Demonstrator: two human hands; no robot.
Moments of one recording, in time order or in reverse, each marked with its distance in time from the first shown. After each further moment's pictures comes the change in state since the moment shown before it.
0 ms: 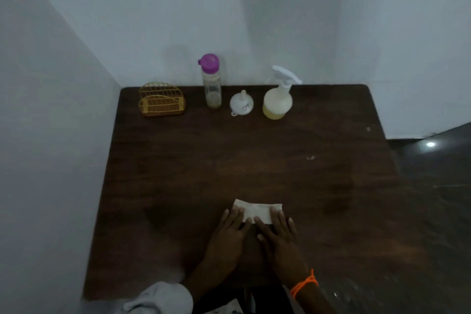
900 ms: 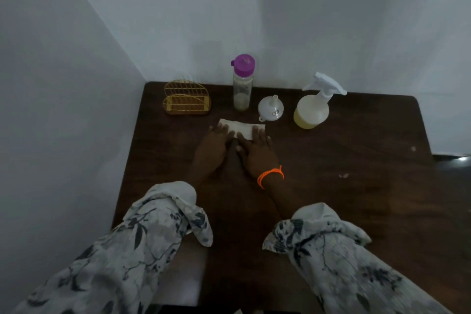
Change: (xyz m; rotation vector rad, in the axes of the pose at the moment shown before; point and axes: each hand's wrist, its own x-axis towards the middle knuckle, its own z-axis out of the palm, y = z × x) left_hand 0.123 -0.196 -0.140 -0.157 0.354 -0.223; right_hand 0.287 -0.098 -0.053 -0.030 -0.056 -0.076
